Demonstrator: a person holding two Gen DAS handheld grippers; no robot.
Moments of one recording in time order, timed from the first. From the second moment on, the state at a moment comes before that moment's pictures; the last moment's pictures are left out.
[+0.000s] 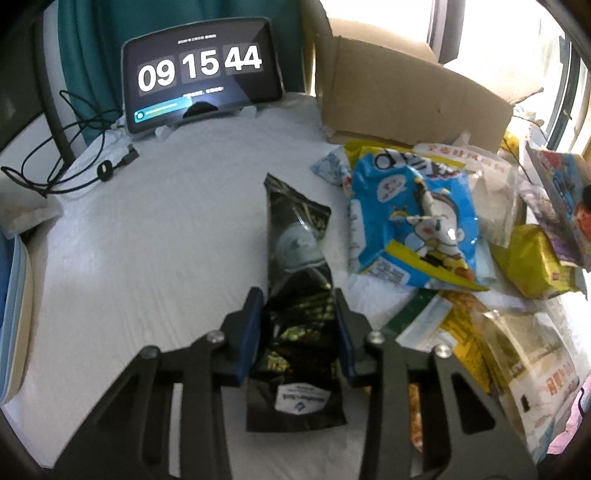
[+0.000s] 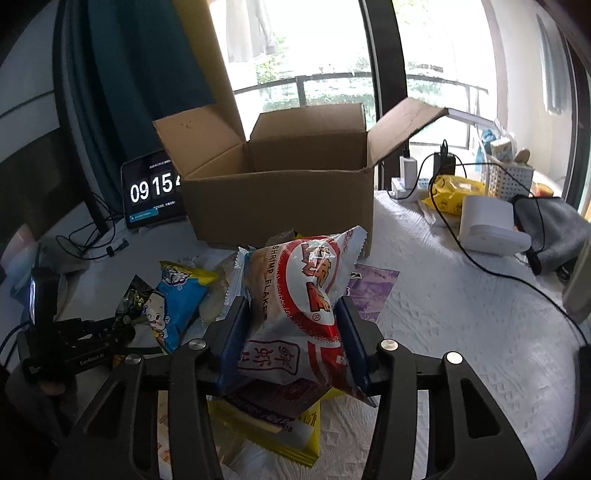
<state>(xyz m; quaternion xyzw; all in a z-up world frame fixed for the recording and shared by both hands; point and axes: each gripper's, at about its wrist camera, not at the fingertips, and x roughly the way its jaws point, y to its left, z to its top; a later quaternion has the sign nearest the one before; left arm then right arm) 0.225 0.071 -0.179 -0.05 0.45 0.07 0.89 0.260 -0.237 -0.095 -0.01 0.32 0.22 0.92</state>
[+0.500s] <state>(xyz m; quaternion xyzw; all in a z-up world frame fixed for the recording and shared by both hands) 0.203 0.062 -0.127 -0.06 0.39 0.05 0.92 0.235 -0.256 -0.060 0.01 0.28 0.23 0.93</state>
